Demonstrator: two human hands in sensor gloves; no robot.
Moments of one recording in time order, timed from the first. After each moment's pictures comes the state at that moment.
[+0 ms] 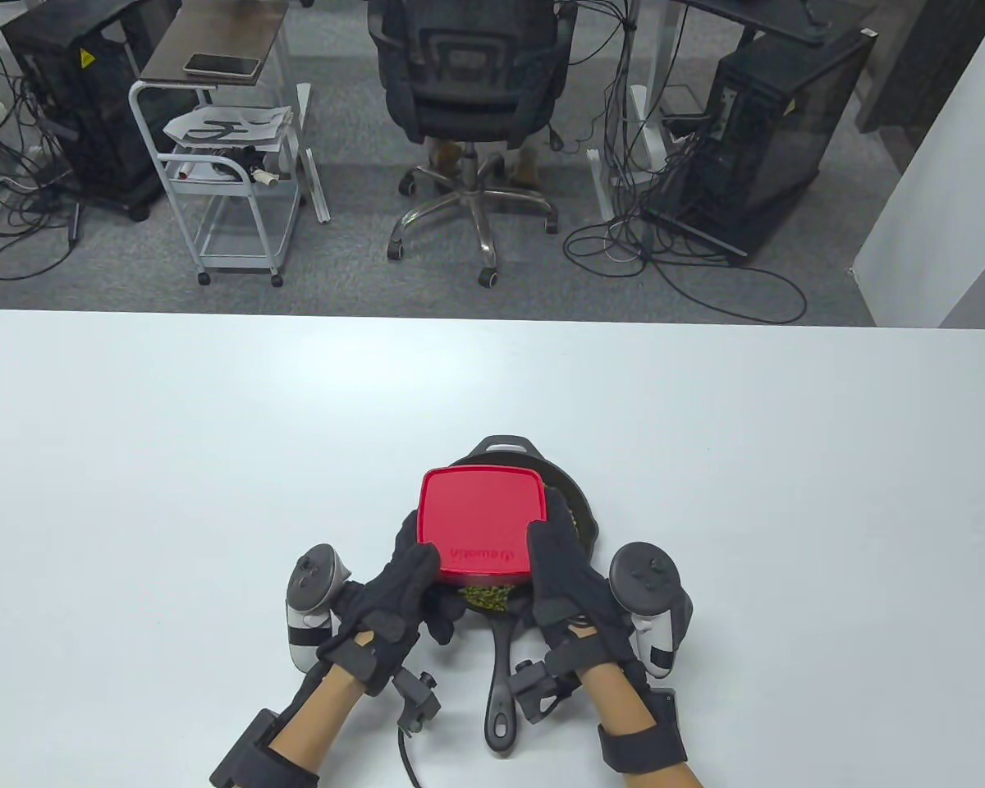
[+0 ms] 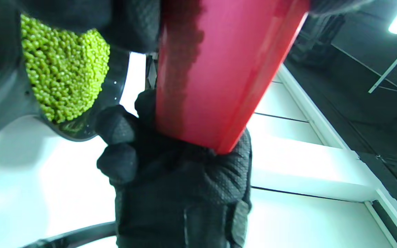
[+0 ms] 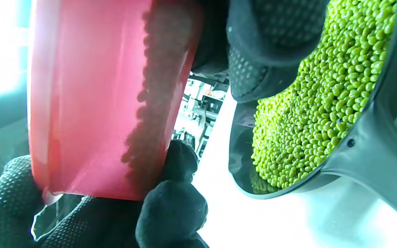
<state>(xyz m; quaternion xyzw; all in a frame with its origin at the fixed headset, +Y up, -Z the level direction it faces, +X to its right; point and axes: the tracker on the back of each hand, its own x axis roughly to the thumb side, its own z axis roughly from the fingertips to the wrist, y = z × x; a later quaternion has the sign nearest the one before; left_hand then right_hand) -0.155 -0.771 -0.288 -0.15 -0.13 0.75 0.63 0.100 -0.736 -0.284 0.00 0.06 0.80 0.60</state>
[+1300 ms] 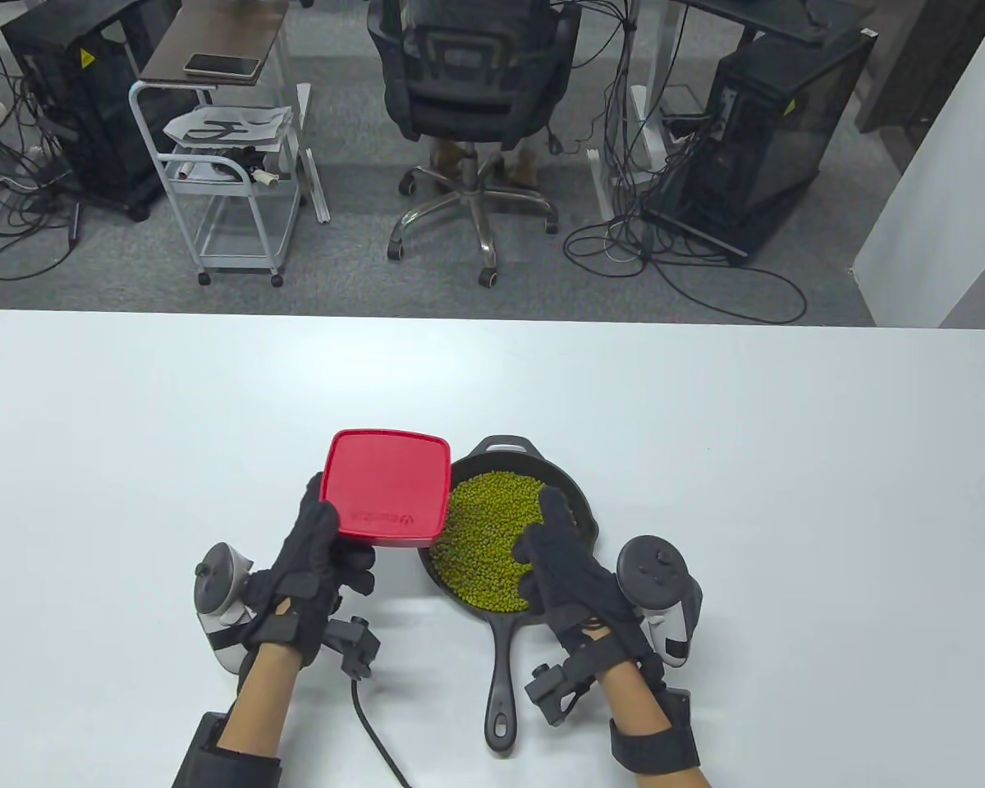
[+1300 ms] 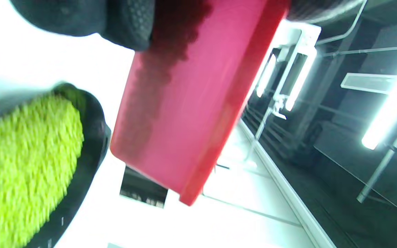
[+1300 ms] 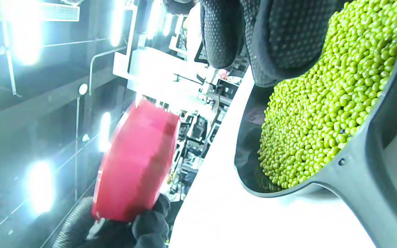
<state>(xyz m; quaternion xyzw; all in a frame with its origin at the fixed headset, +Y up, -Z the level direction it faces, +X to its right) -0.264 -0.760 -0.296 -0.03 0.06 0.79 0.61 0.110 -0.728 -0.287 0.07 0.07 0.81 0.58</state>
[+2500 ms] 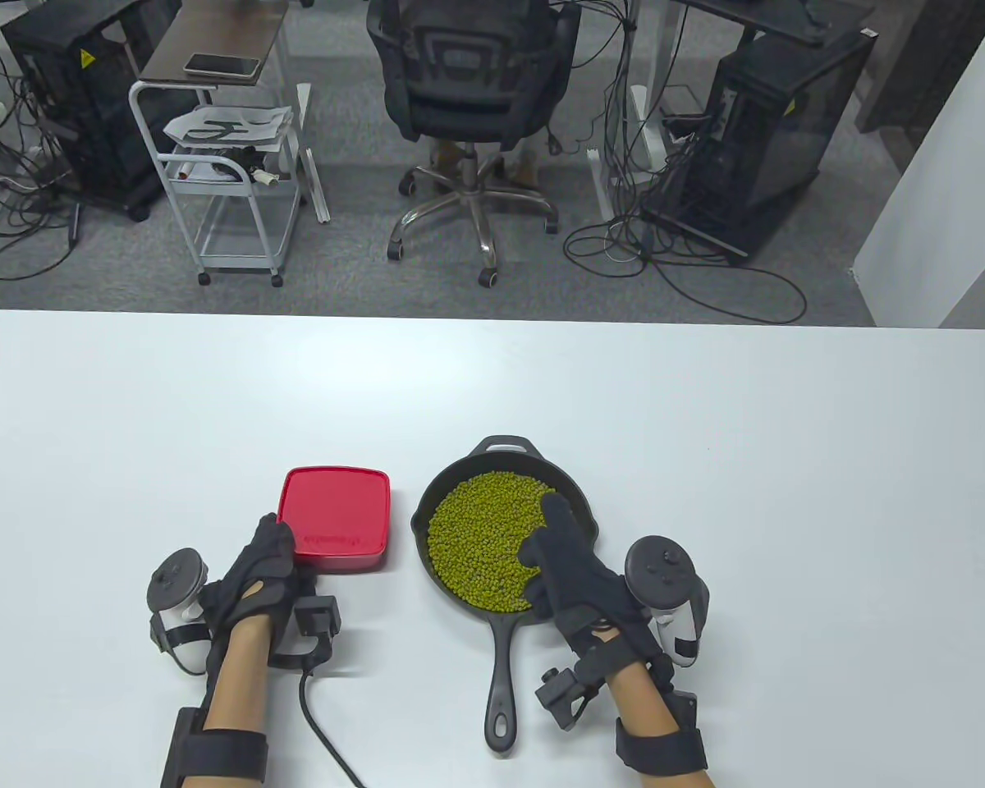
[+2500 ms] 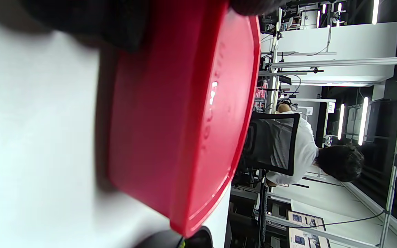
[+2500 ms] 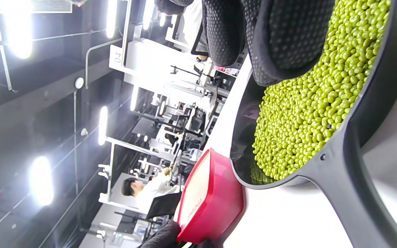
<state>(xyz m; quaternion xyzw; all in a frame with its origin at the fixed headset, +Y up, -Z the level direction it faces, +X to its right) -0.304 -0.801 -0.299 -0.07 0.26 0.70 0.67 0.115 -0.729 -0.287 0.07 0.09 0.80 0.58</state>
